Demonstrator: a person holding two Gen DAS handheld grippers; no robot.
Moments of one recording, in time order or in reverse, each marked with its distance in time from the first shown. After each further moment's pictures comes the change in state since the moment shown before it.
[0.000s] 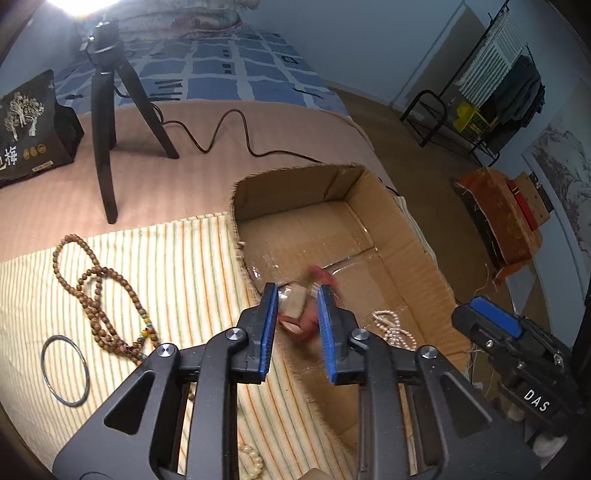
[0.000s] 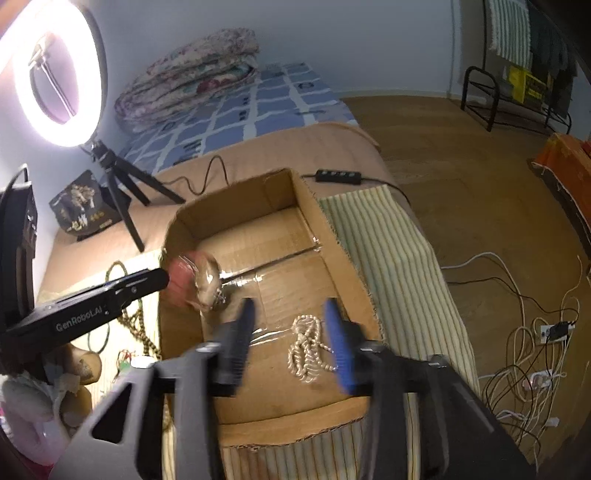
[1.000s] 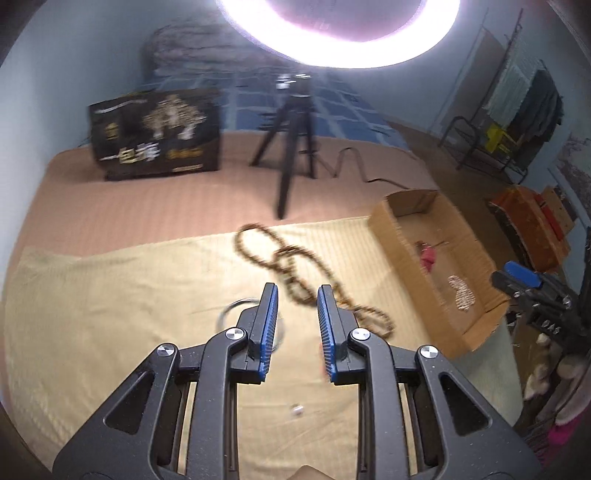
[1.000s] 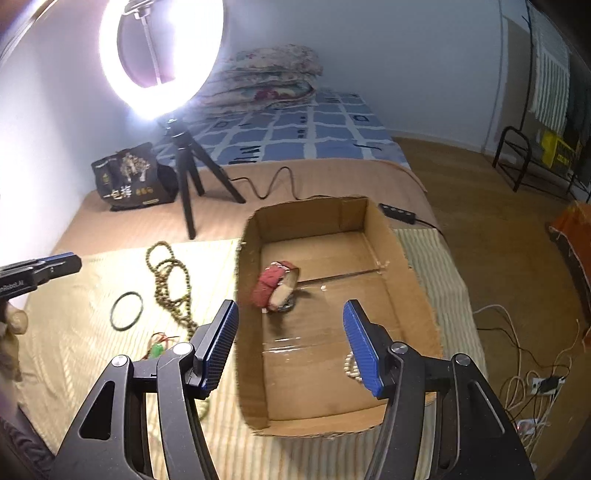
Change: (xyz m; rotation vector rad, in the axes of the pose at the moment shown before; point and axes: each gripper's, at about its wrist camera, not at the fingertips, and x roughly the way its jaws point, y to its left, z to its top) left arm -0.141 0.137 -0.052 -0.017 -0.110 0.174; right arm -0.021 0.077 -0.017 -0.214 -0.075 0.053
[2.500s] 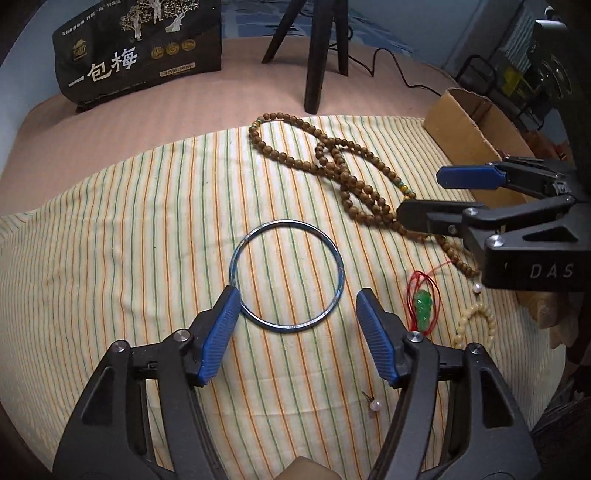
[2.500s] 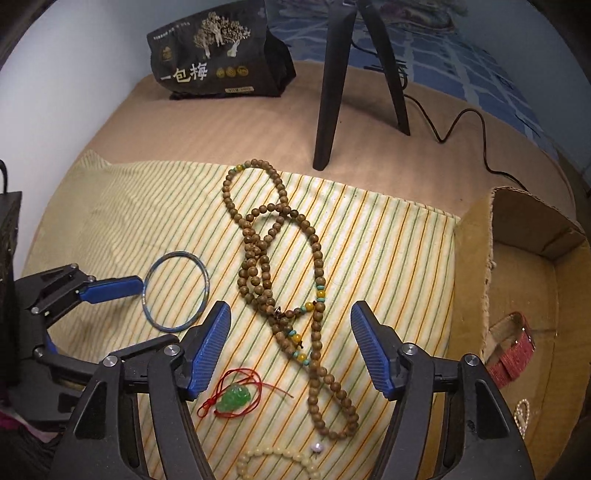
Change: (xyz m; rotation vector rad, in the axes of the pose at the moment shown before) left arm 0.106 0.024 -0.045 0.062 0.238 0.035; right arm 0.152 0.132 0.023 -0.267 0.373 0.209
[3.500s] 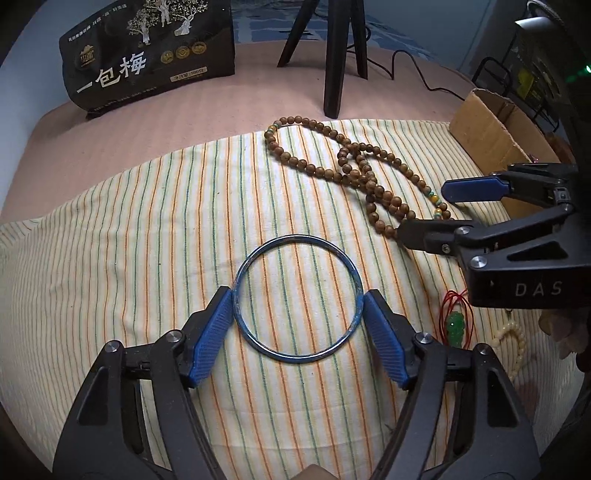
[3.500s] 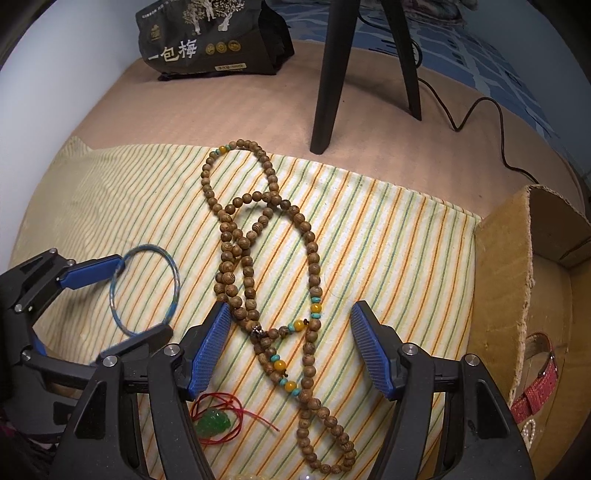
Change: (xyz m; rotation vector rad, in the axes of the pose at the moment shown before) left arm 0.026 -0.001 0.010 0.007 -0.043 0.074; right arm 0.034 -0.008 0.013 -0.023 0.043 -0.013
